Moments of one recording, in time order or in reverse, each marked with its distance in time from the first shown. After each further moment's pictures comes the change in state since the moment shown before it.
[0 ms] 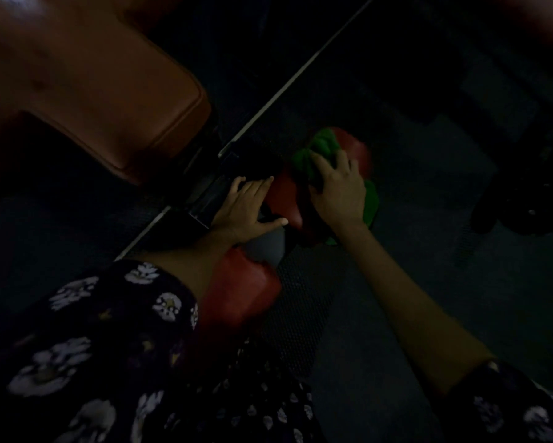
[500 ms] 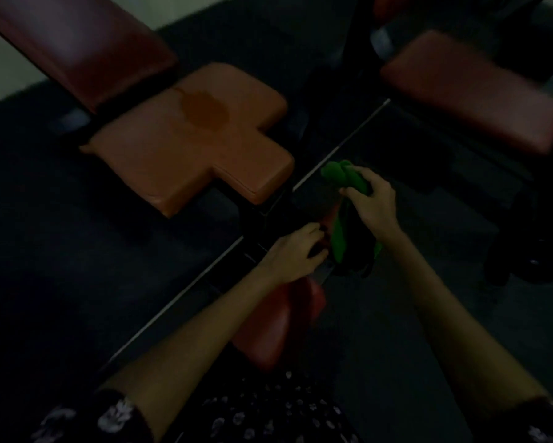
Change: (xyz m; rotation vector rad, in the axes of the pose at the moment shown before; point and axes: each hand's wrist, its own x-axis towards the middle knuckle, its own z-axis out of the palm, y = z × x) left_hand -0.138 0.081 -0.114 -0.264 0.156 0.152; right_hand -0.043 -0.077 -0.128 0.787 0.116 0.104
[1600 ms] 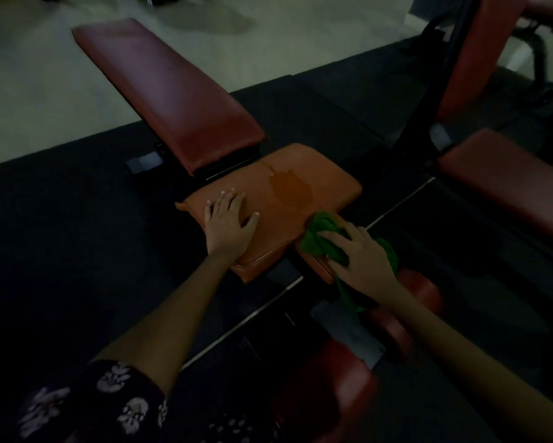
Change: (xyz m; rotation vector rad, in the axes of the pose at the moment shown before) left_hand -0.026 -0.169 -0.195 0.305 0.750 -0.483; right_hand 0.026 -0.098 0.104 -0.700 -0.182 -0.769
